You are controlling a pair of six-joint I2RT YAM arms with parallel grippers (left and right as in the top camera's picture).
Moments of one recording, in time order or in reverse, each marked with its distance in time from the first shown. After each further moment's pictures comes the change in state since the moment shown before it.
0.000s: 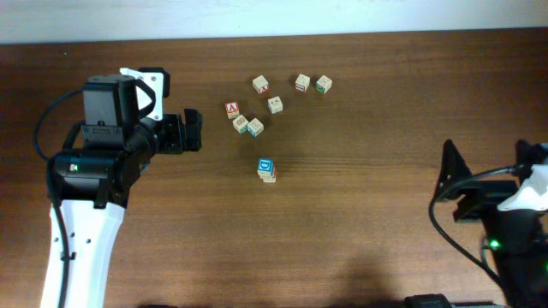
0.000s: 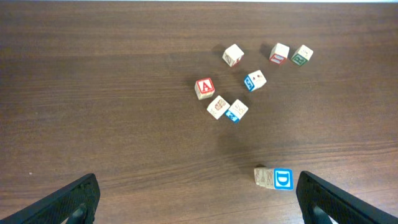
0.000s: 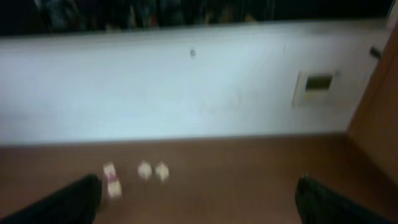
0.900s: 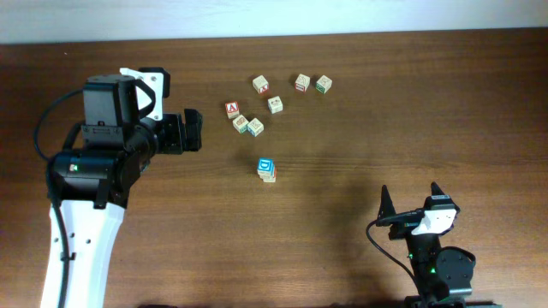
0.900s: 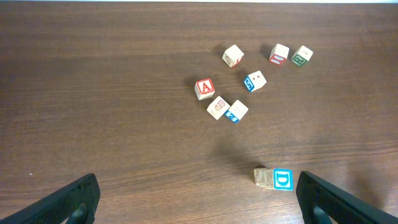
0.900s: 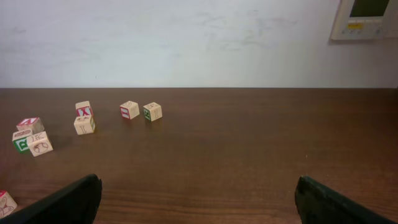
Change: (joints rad) left arm 0.000 0.000 0.001 -0.001 0.000 0.000; right arm -0.018 -0.586 -1.155 0.599 -0.068 -0.024
